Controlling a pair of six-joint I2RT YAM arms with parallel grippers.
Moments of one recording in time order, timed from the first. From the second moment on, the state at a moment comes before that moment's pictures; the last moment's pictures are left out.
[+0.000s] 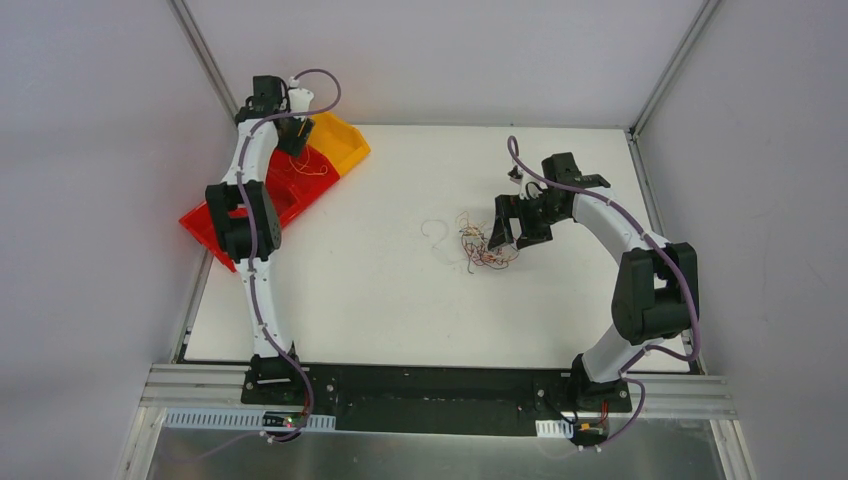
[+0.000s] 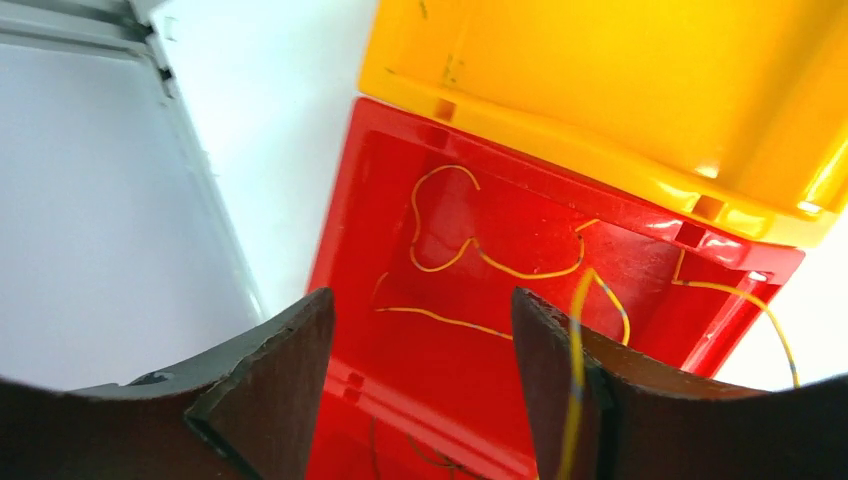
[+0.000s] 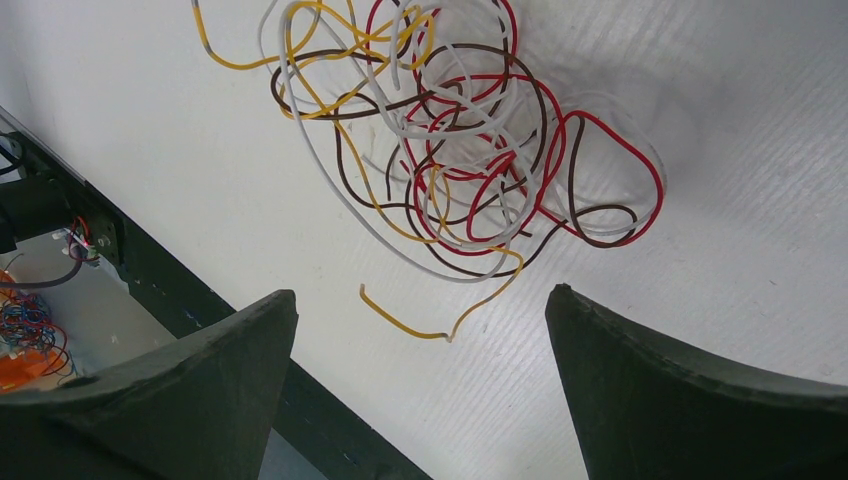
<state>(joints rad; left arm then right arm) 0.10 2.32 2.15 -0.71 0.00 0.53 0.21 1.65 1.22 -0.81 -0.56 -0.03</state>
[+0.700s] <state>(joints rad) 0.11 2.21 2.12 -0.87 0.35 0.43 0.20 1.64 1.21 -0.81 -0.56 -0.05</state>
